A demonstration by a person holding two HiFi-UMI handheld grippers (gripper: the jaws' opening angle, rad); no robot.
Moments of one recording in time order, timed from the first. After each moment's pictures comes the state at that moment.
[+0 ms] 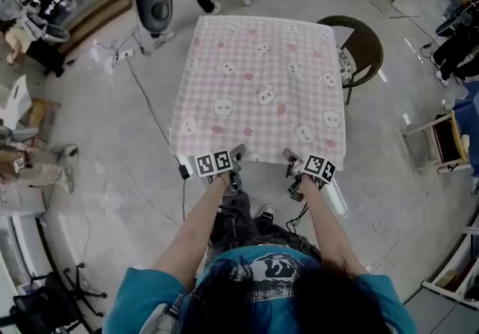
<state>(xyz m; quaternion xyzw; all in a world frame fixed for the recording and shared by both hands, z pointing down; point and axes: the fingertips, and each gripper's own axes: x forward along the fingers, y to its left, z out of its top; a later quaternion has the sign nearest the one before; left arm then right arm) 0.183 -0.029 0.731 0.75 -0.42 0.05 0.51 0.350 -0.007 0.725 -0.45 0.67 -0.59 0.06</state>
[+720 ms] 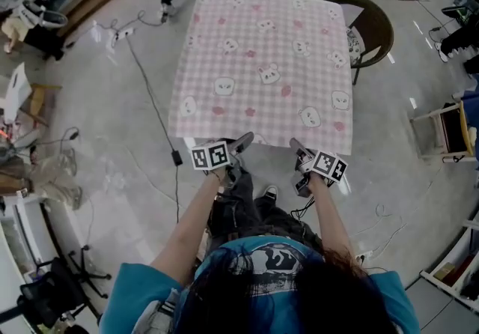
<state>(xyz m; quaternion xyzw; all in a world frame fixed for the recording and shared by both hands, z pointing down) 0.193 -0.002 0.703 0.79 -0.37 0.02 0.49 0.363 0.024 0.710 -0.45 0.68 -0.57 0.06</state>
